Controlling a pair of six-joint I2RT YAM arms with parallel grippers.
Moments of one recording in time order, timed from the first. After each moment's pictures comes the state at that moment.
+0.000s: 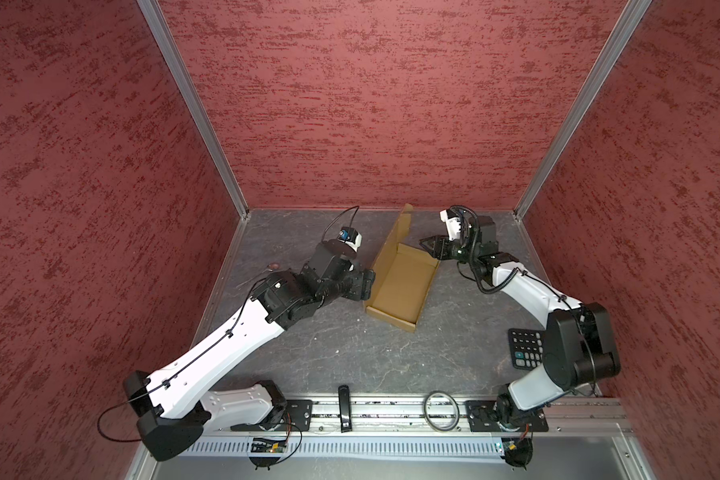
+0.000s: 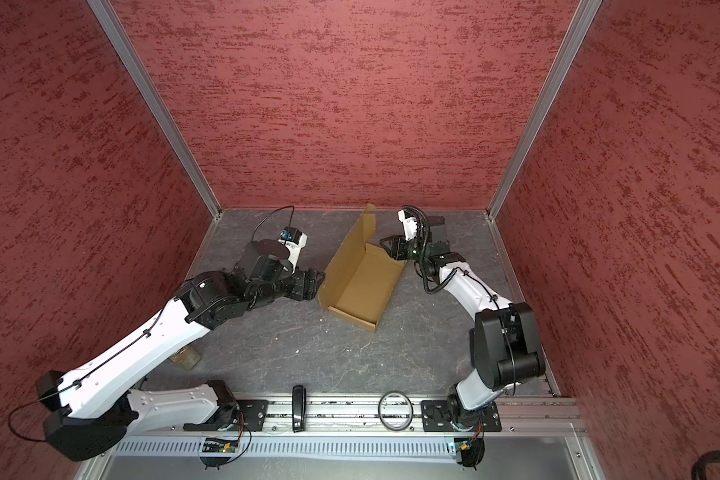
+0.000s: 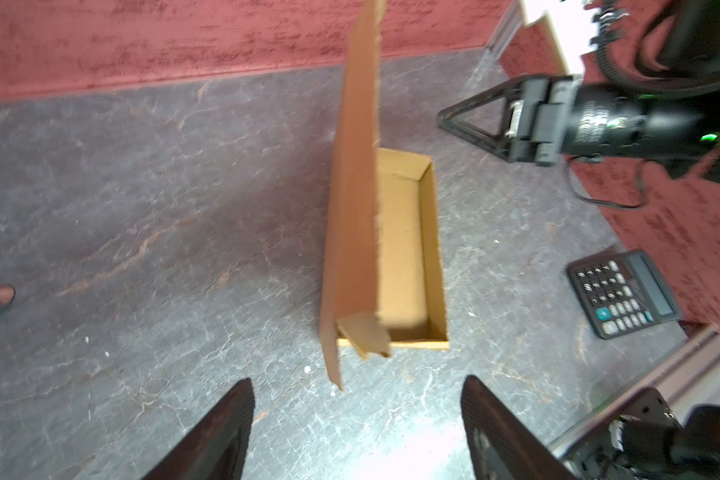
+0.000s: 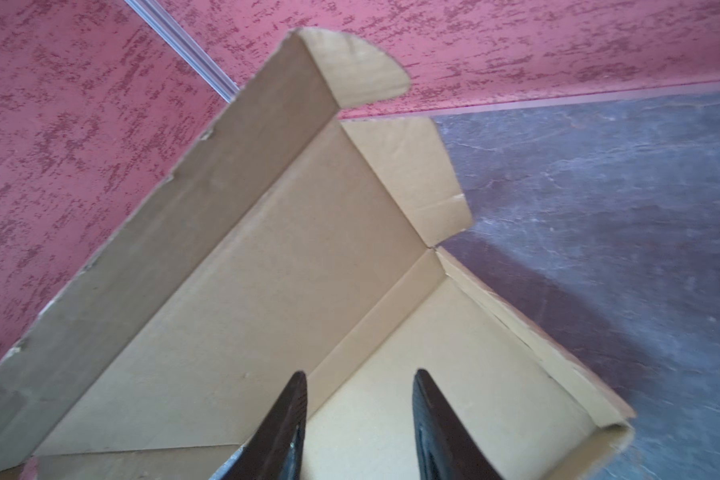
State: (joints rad) left arm -0.84 1.20 1.39 -0.88 -0.21 -0.41; right arm 0.20 1.58 1.09 -0.01 -0.58 0.31
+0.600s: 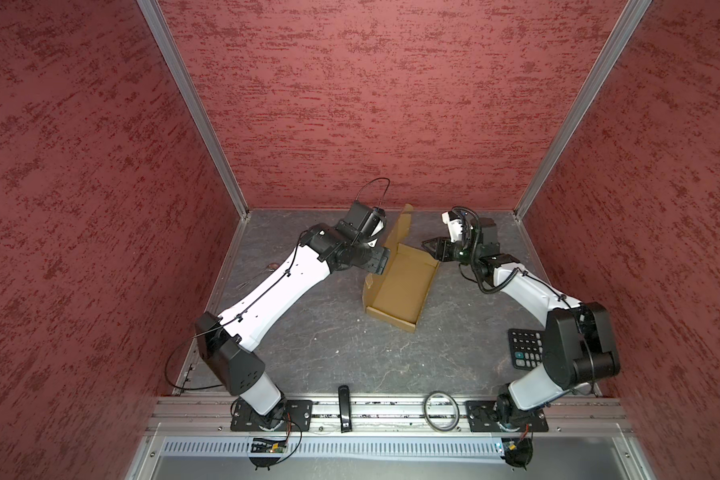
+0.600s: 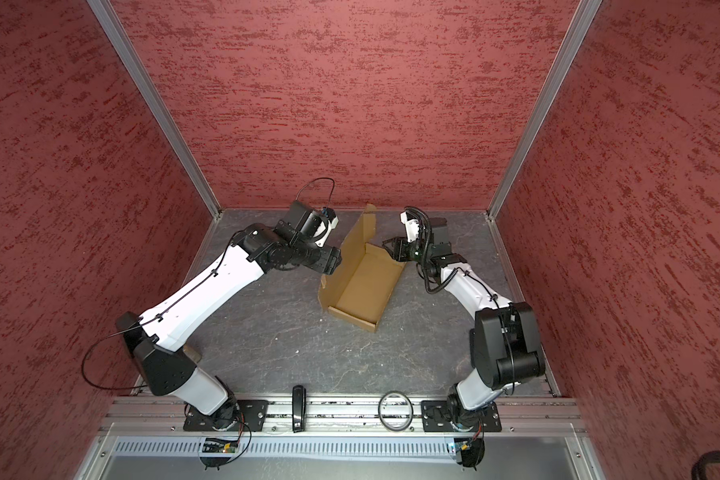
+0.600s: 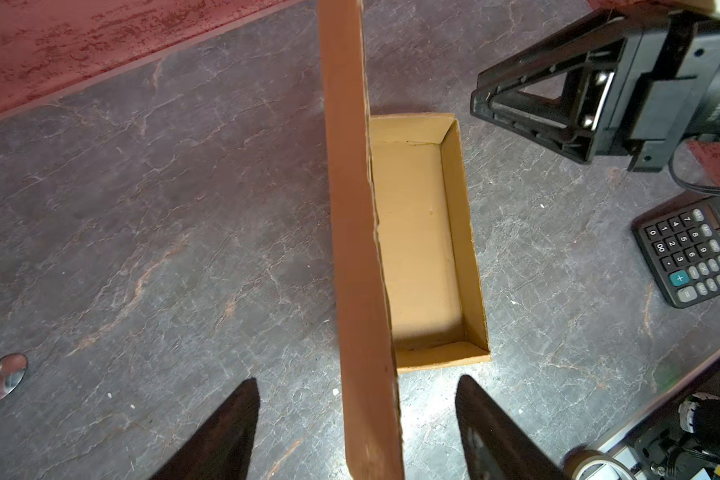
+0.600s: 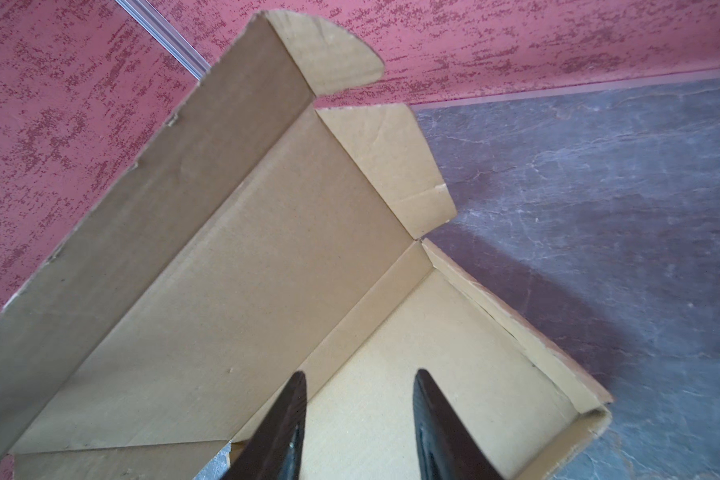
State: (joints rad) left arm -0.68 1.64 1.76 -1.03 -0.03 -0.18; right arm 0.18 1.58 1.07 -0.01 -0.58 0.30
